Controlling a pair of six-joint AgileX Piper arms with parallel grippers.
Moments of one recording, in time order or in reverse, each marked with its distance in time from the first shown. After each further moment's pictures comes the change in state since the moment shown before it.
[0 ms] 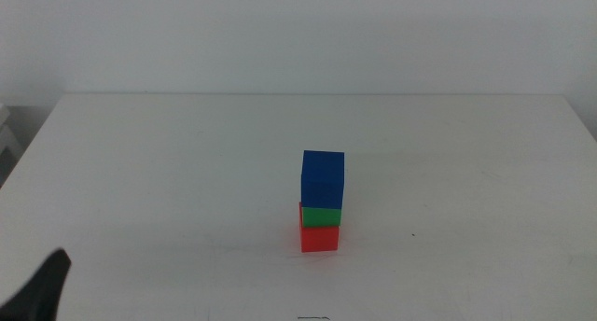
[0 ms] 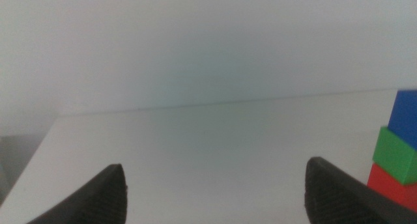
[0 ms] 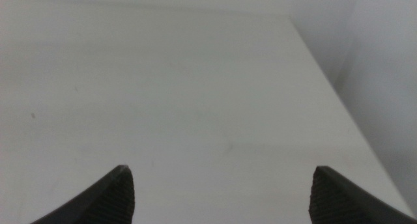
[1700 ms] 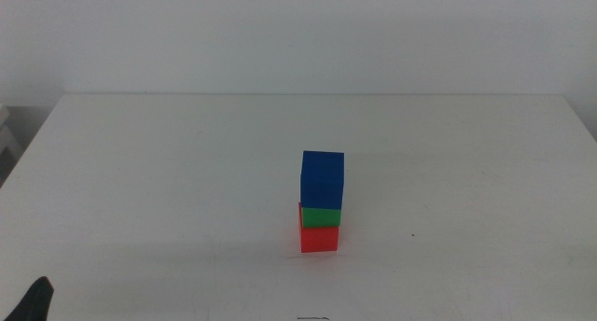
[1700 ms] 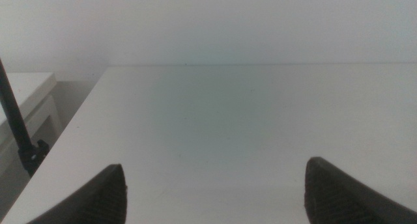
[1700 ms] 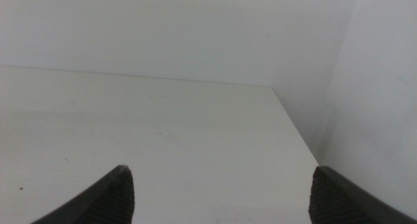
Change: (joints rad) left arm 0.157 -0.134 0.083 -0.011 0.143 0.000; right arm -0.007 -0.003 0.031 -0.023 -0.222 0.000
